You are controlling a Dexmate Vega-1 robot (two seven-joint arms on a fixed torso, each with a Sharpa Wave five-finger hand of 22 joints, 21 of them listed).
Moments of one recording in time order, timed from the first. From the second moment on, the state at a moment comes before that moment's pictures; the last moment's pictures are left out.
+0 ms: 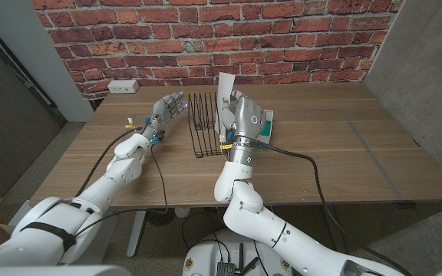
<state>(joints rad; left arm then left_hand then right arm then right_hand) 0.62 0.43 0.36 -0.86 -0.74 -0.43 -0.45 0.04 0.09 0.70 -0.15 0.16 0.22 -0.04 0.18 0.18 0.15 -0.04 0.19 0.18 0.13 -0.04 0.17 0.16 0.23 -0.04 0.19 0.17 -0.92 -0.14 -0.94 -1.79 -0.73 -0.73 -1.04 0.87 0.02 0.38 -0.14 0.21 0.85 -0.04 0.35 0.23 1.00 -0.12 0.19 0.45 1.07 -0.18 0.32 0.51 1.03 -0.17 0.54 0.18</state>
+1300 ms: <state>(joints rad) 0.57 0.40 0.37 -0.78 -0.73 -0.44 -0.48 0.04 0.09 0.70 -0.15 0.16 0.22 -0.04 0.18 0.18 0.15 -0.04 0.19 0.18 0.13 -0.04 0.17 0.16 0.23 -0.04 0.19 0.17 -0.94 -0.18 -0.94 -1.87 -0.74 -0.69 -0.95 0.61 -0.05 0.26 -0.10 0.21 0.65 0.06 0.23 0.21 0.79 0.01 0.18 0.40 0.87 -0.08 0.26 0.51 0.97 -0.05 0.48 0.17</state>
